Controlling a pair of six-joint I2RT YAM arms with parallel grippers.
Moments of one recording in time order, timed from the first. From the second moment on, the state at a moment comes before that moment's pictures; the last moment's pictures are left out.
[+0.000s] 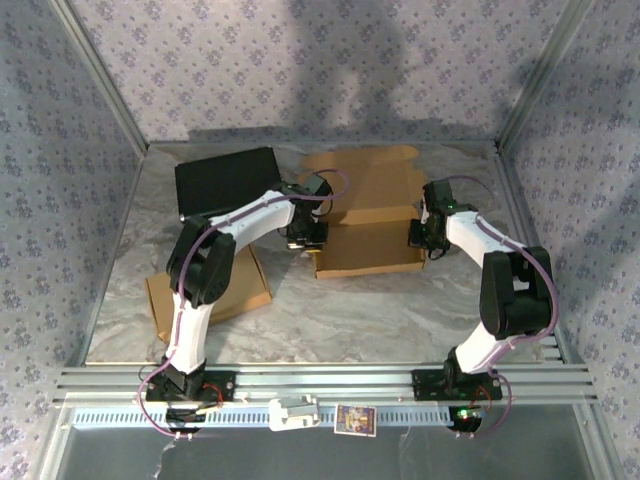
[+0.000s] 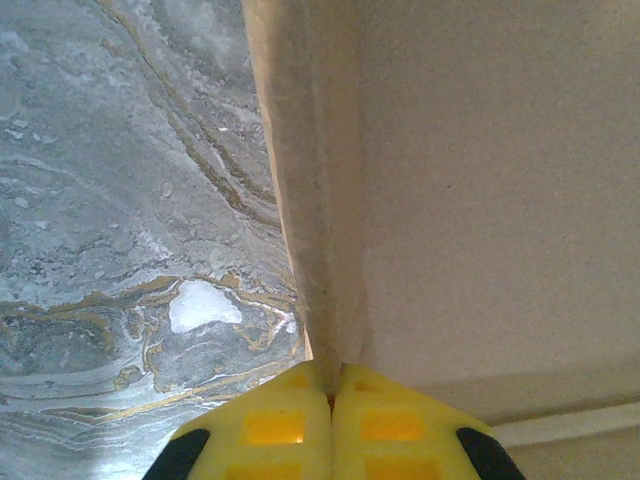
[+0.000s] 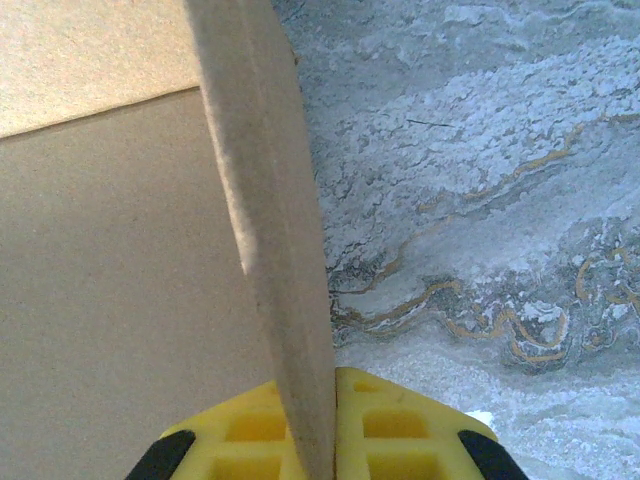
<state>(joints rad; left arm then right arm) -0.68 2.08 1.65 -0.94 0.12 -0.61 0.13 1.63 1.03 -0.58 -0.02 0.26</state>
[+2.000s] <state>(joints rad) -0.64 2.00 1.44 -0.74 0.20 -0.44 0.13 1.63 1.04 -0.58 -0.08 0.26</state>
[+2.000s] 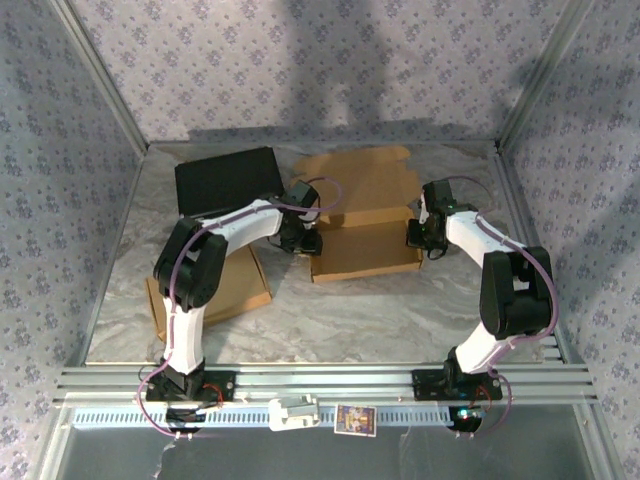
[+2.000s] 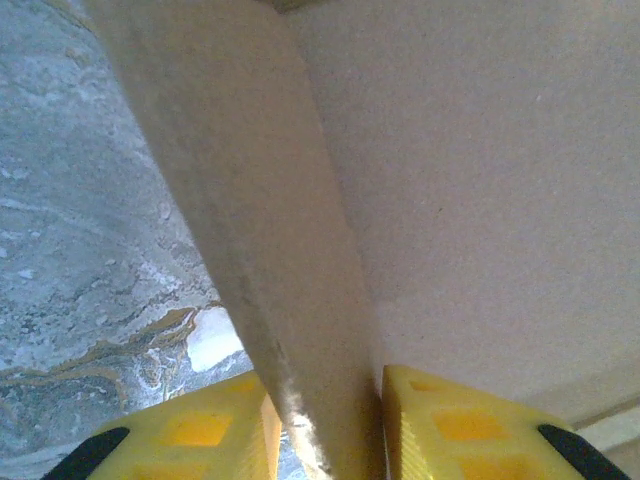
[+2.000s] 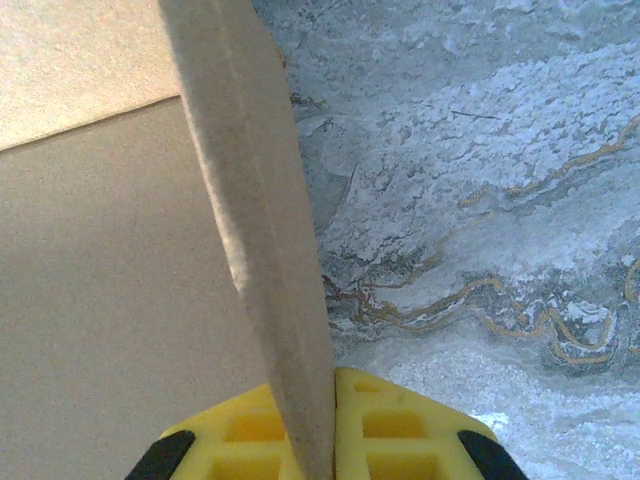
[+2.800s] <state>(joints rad) -0.70 2.06 1.60 -0.94 0.01 -0.54 0.16 1.58 1.04 -0.57 -0.07 0.29</state>
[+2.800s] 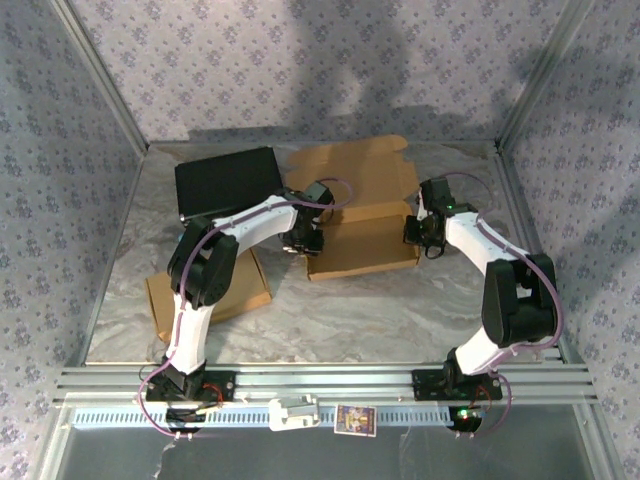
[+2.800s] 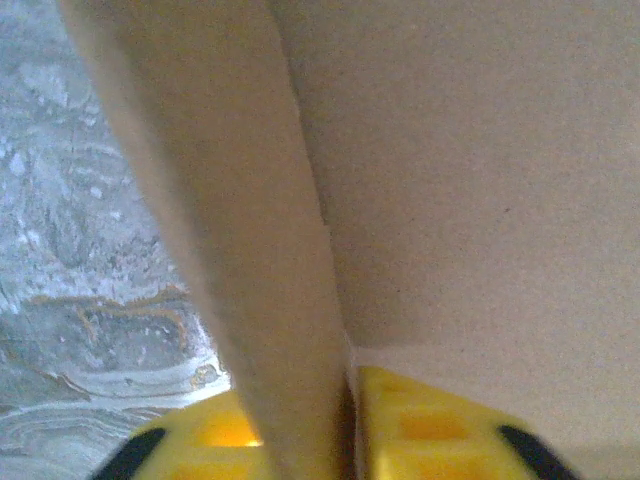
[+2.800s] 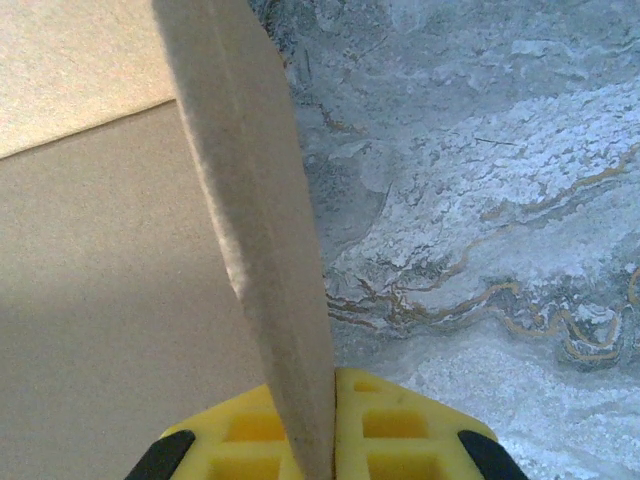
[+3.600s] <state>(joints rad) -0.66 2.00 1.58 -0.95 0.09 -0.57 0.14 1.59 0.99 -0.54 -0.09 0.30</state>
